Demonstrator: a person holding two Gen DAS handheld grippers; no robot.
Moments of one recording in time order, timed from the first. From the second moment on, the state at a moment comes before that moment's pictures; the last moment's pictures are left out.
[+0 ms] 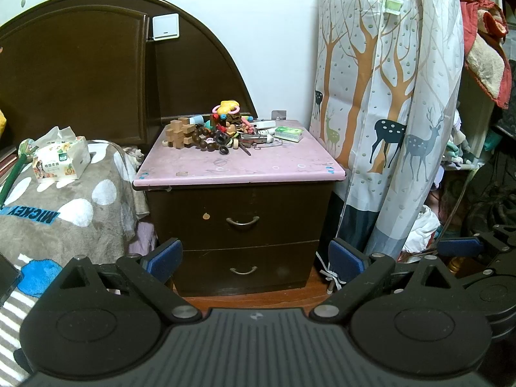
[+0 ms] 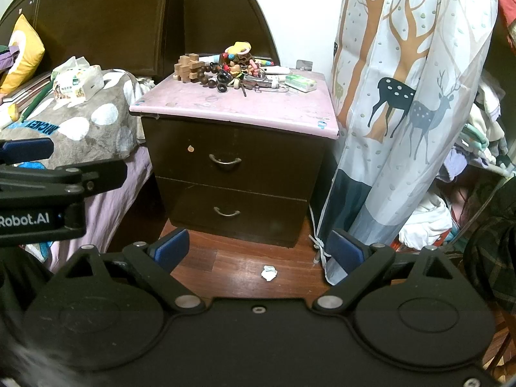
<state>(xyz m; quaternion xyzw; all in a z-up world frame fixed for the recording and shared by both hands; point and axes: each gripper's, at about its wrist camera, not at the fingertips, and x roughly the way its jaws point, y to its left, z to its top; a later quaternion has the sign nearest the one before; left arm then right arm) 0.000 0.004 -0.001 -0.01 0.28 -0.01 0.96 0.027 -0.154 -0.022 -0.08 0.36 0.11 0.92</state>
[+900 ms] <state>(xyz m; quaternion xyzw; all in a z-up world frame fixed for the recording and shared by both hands) 0.002 0.005 -0.002 -0.01 0.28 -0.02 0.96 0.031 -0.154 -0.027 -0.08 0.36 0.11 0.92</state>
